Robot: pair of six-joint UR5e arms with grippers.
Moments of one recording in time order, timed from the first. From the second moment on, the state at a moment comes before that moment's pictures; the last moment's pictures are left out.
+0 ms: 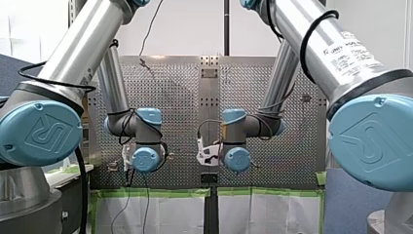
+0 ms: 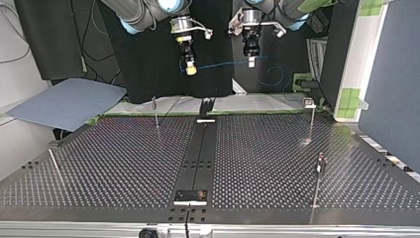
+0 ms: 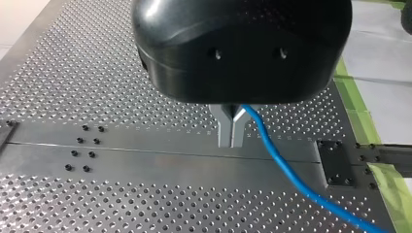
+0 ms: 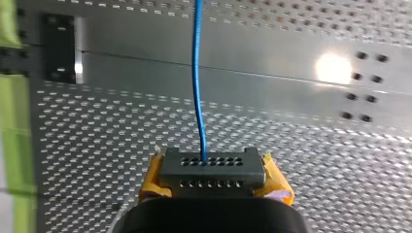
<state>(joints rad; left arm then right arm) -0.55 -2.05 -2.40 -1.88 -2.14 -1.62 2.39 -0.93 2.02 -1.04 1.83 1.46</state>
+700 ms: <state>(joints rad) -0.55 -2.05 -2.40 -1.88 -2.14 -1.62 2.37 -0.89 2.05 -1.00 1.82 1.47</state>
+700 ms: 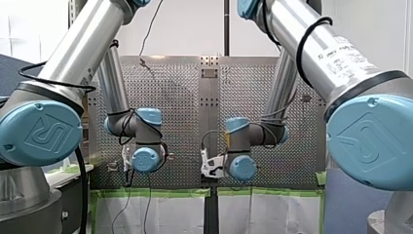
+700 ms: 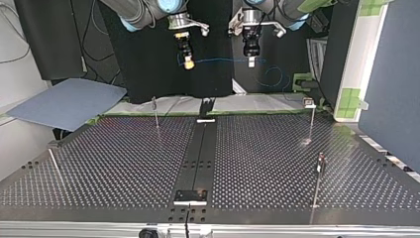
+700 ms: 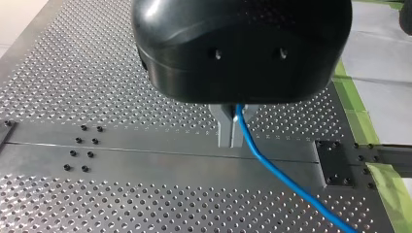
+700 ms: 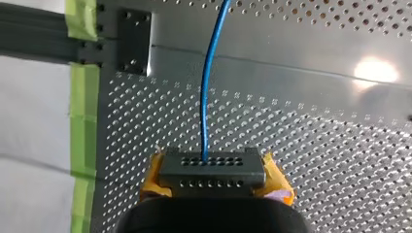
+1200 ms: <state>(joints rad) -0.55 -2.05 -2.40 -1.88 -2.14 -1.62 2.37 -0.97 2.07 -0.95 1.81 1.48</state>
